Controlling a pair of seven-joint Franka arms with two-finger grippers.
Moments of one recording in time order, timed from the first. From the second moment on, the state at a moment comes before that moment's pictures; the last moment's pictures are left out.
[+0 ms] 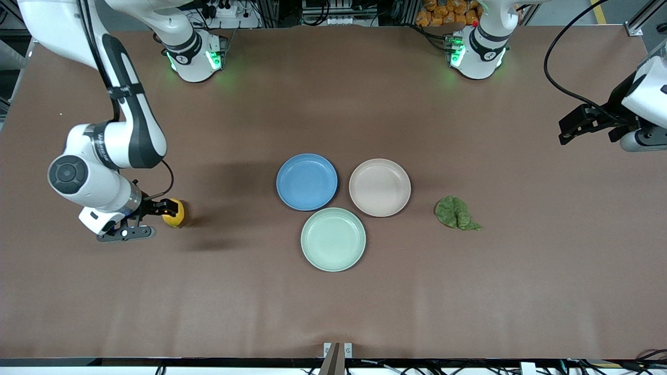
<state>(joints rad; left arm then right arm) 0.02 0.03 -0.14 -1.50 0.04 1.55 -0.15 0.19 0.37 -0.13 -1.82 -0.01 2.13 -0.06</state>
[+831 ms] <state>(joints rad) 0.02 0.03 -0.15 -1.50 0.04 1.50 -0.15 0.20 0.09 -0.12 -1.74 -0.01 1.72 -0.06</state>
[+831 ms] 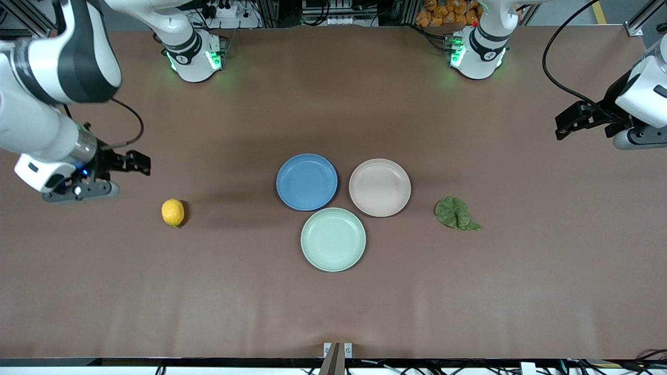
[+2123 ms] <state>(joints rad) 0.02 0.03 -0.15 -1.50 0.00 1.50 -0.15 0.16 -0.01 -0.16 -1.55 -0.01 1.40 -0.01</state>
